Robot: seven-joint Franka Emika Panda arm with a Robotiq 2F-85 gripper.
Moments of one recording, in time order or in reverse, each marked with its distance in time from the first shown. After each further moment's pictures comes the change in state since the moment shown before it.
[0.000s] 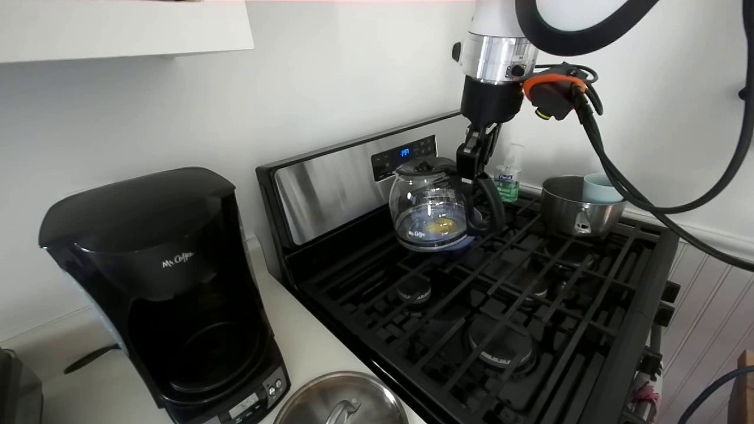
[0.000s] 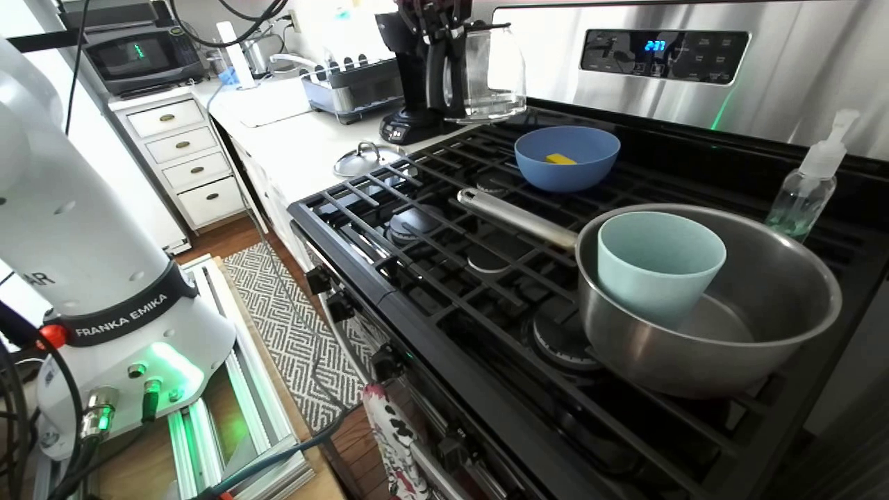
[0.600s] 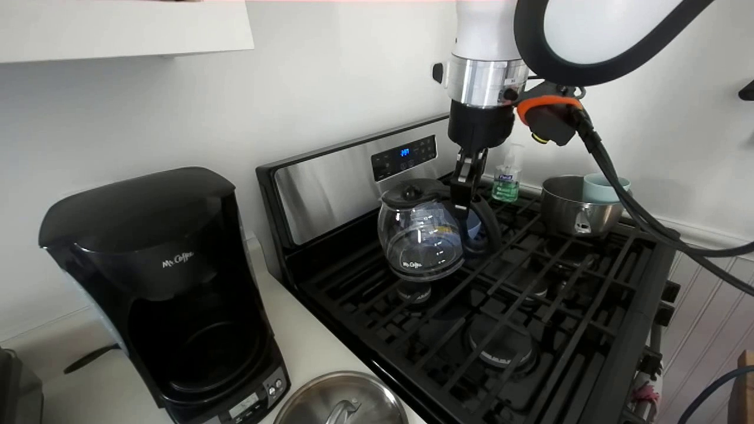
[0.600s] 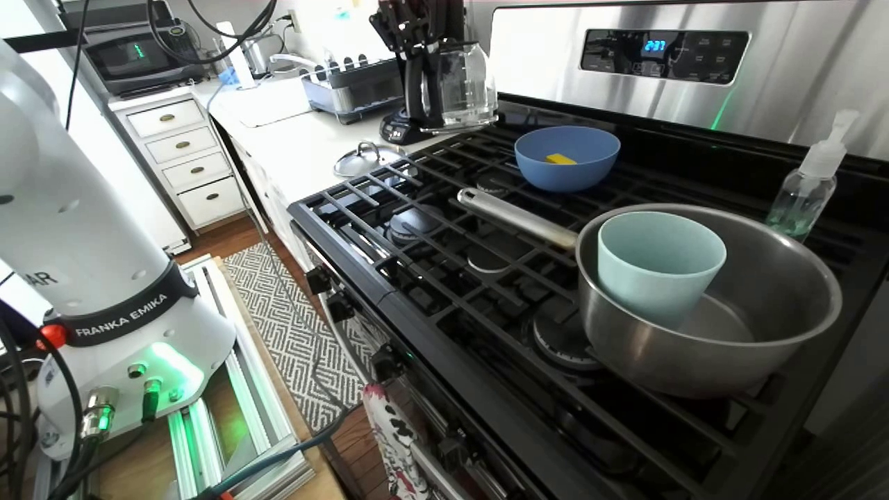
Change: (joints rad) arm 0.045 0.001 0.060 -0.044 -0.035 0.007 0.001
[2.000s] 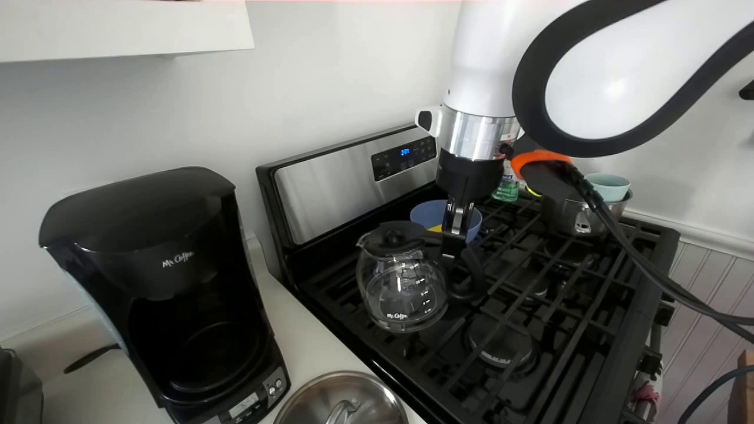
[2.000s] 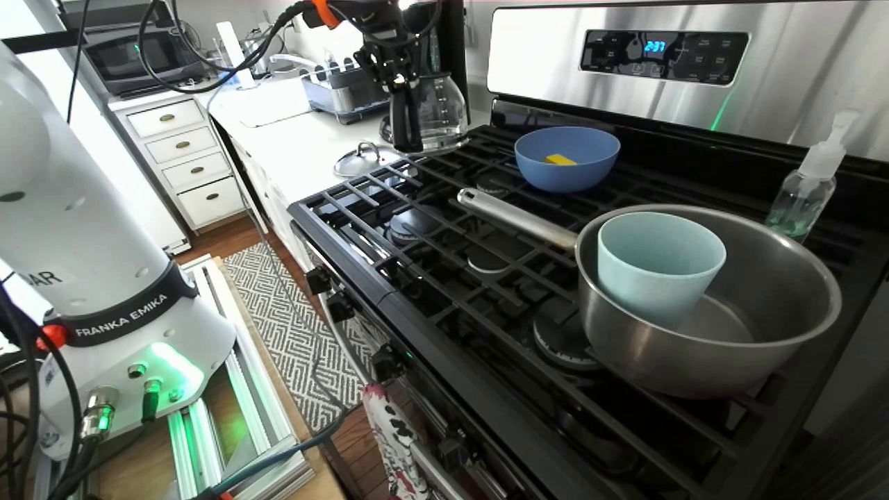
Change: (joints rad) arm 0.065 0.052 0.012 -0.100 0.102 0.177 -0.125
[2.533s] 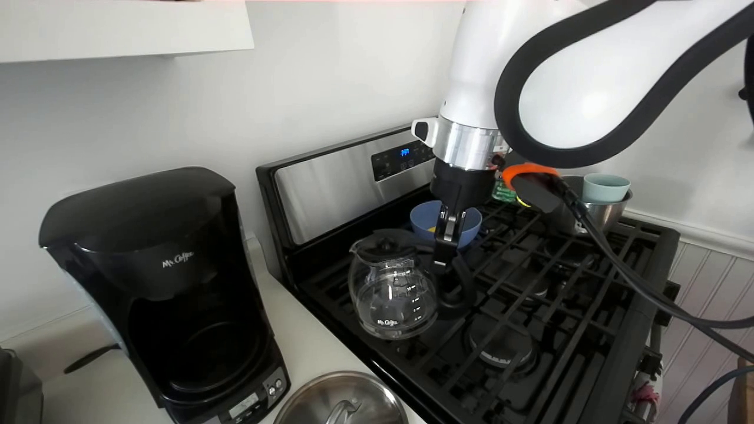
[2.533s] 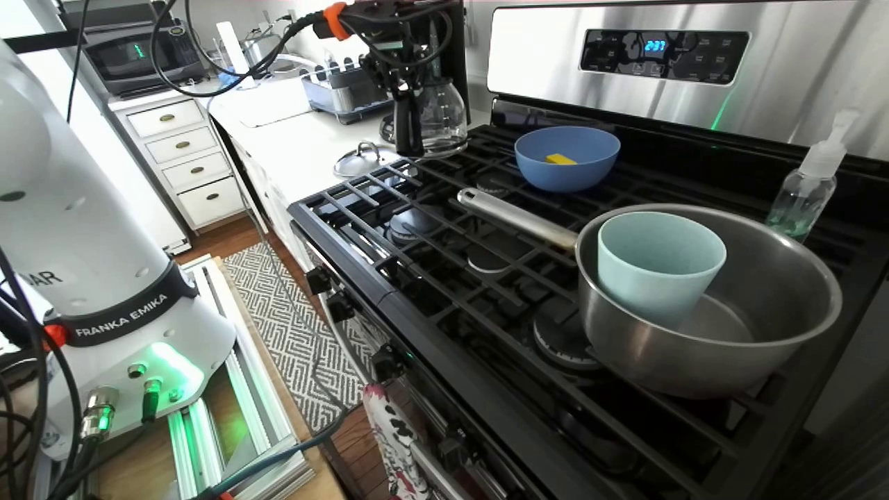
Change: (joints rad) arm 0.003 0.048 -0.013 0.002 0.090 0.063 -0.080
